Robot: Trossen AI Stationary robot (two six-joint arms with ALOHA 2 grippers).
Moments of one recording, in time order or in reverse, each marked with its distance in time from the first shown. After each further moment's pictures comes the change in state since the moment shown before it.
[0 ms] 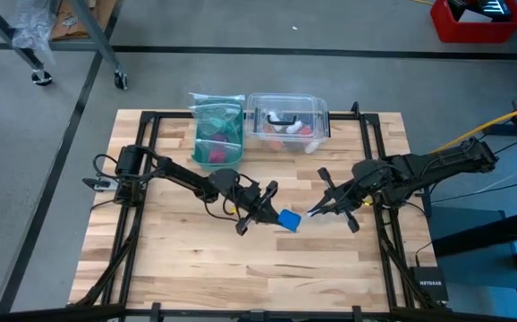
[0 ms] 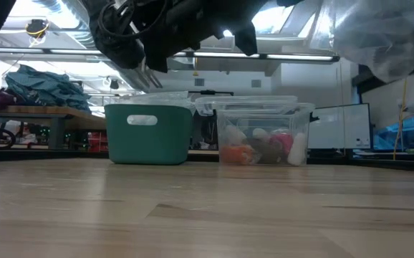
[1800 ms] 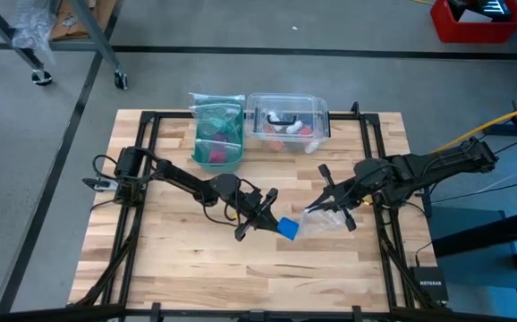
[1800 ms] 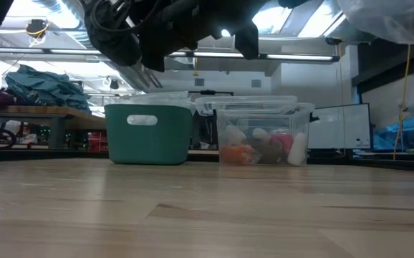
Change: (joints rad) left arm -0.038 -0.001 0.000 -0.058 -0.001 -0.037; right arm 0.000 0.000 0.000 0.053 0.057 0.000
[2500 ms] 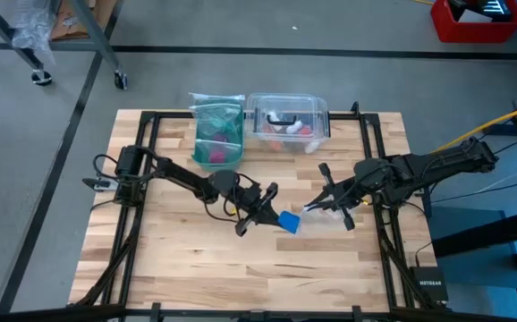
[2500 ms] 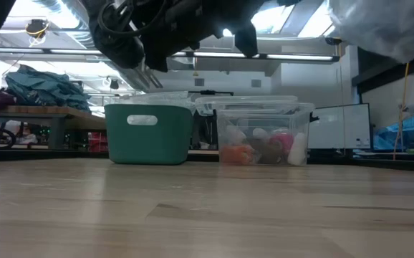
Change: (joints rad) left arm 0.028 0.001 0.001 0.062 0.000 -0.014; right arm 0.000 0.000 0.000 -0.001 0.031 0.001
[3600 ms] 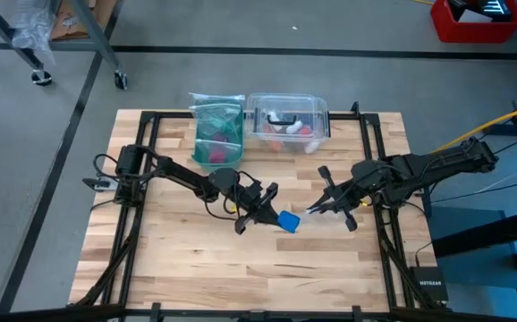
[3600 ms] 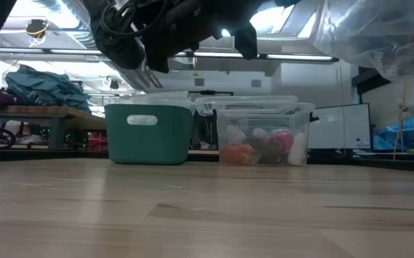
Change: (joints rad) left arm 0.018 0.000 0.000 0.000 0.035 -0.070; right arm 0.000 0.000 0.000 -0.072 -0.035 0.000
